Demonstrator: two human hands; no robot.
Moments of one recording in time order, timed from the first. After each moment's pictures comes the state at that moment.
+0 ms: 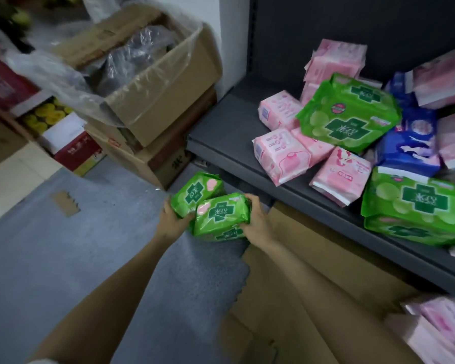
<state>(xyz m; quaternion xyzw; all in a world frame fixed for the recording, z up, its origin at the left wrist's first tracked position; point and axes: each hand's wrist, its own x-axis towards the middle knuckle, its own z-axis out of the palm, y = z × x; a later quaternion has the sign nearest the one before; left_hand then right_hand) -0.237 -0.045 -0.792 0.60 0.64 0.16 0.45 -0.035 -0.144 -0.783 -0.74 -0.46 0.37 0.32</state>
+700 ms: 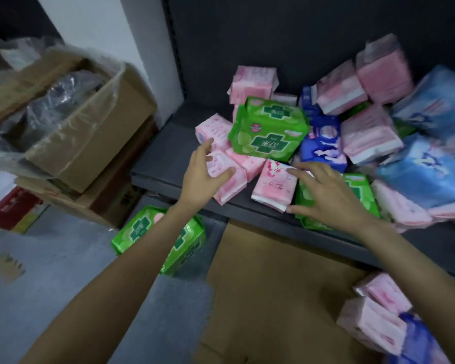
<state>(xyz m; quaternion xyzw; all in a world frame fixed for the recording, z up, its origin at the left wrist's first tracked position) -0.037 -0.049 -0.666 0.78 0.37 0.27 0.43 0.155 -0.240 -0.643 -0.78 -0.62 0.02 0.08</state>
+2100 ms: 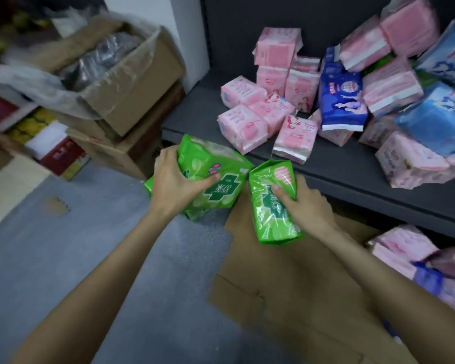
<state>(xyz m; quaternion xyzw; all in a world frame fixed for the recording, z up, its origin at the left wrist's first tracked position) -0.175 -0.146 -0.650 0.78 0.47 0.30 0.28 0.030 -0.302 -0.686 -0.85 -0.41 0.22 0.22</state>
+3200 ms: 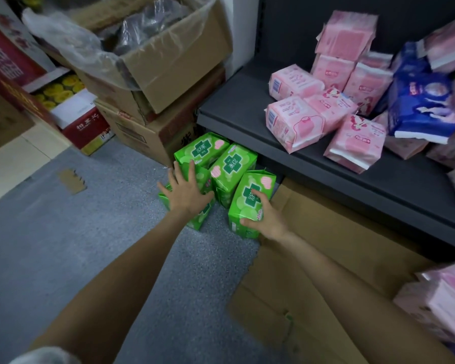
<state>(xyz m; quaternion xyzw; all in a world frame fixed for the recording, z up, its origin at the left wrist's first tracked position) -0.233 -0.064 -0.795 0.77 0.62 -0.03 0.13 -0.062 -0.191 -0.815 -0.74 -0.46 0.42 0.26</state>
